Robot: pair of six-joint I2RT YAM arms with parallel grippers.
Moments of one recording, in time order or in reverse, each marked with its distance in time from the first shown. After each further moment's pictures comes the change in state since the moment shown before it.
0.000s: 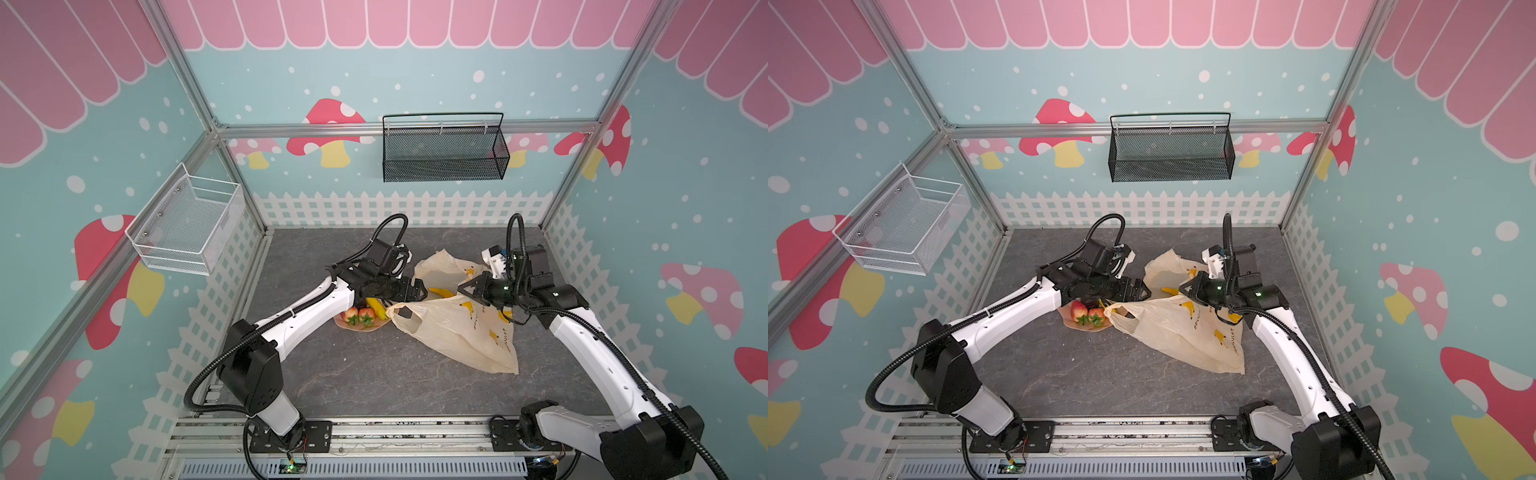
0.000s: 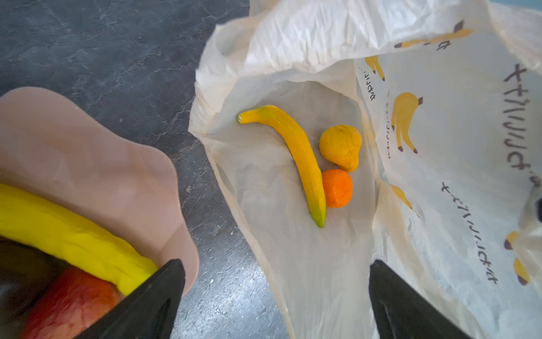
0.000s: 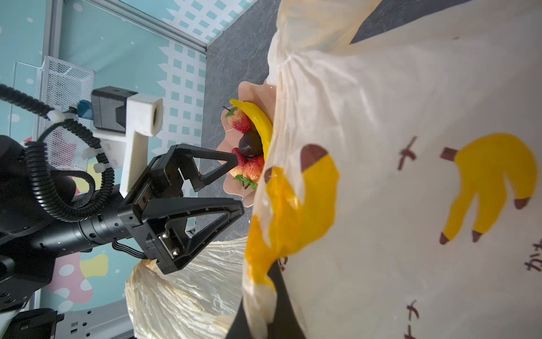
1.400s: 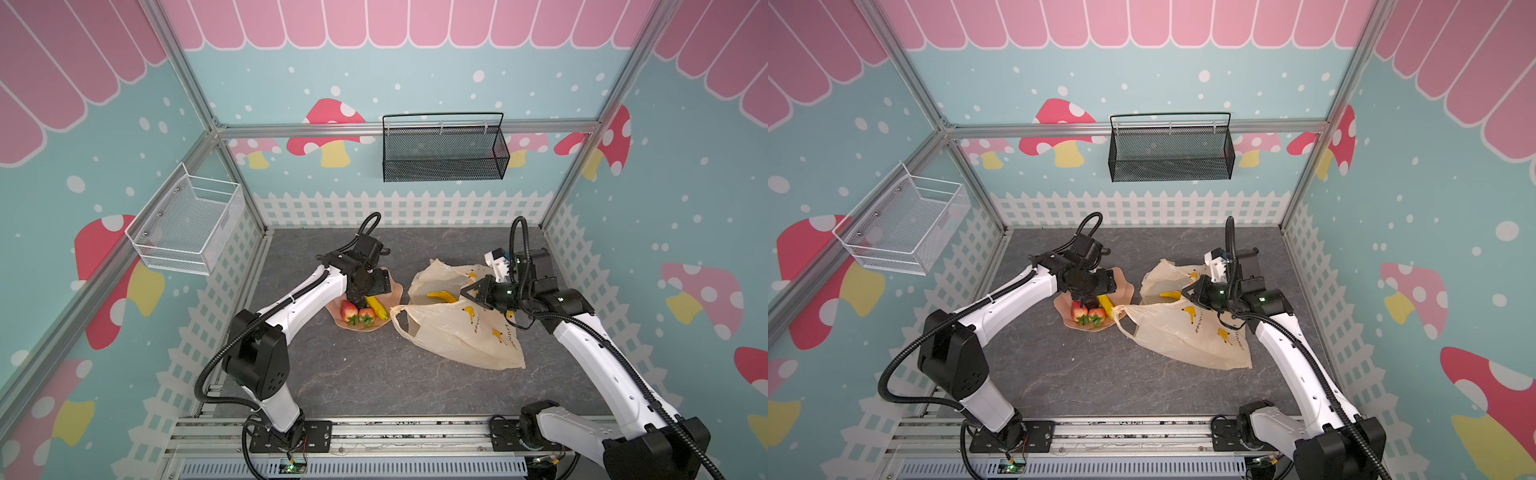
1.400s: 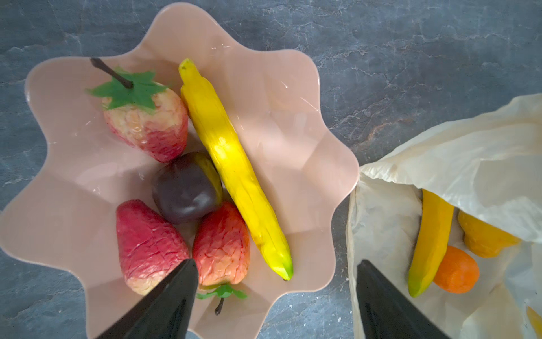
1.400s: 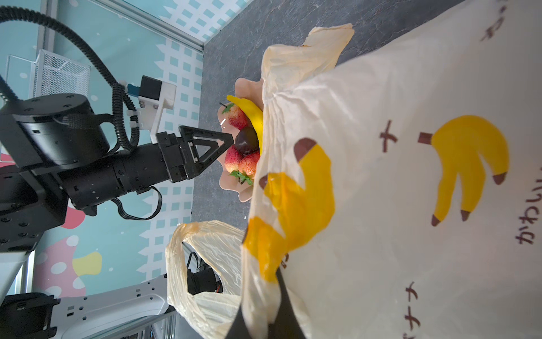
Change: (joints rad) left arm 0.143 0.087 0.060 -0.220 -0.291 -0.246; right arm 0.000 -0.045 -0.018 -0.031 0.012 -0.017
